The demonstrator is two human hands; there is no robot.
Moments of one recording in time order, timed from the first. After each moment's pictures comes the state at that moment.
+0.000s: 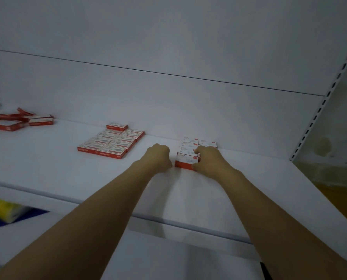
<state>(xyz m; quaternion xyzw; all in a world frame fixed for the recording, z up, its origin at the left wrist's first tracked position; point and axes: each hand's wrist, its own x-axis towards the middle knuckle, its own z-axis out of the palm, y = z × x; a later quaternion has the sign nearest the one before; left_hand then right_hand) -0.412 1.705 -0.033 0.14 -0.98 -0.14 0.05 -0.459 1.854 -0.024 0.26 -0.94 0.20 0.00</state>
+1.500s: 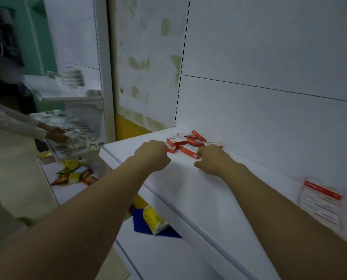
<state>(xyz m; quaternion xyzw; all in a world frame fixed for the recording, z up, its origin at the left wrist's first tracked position) -0.199 1.247 -0.018 0.43 -0.89 -0.06 0.10 -0.345 1.329 -0.018 0.54 -0.84 0.06 -0.01</state>
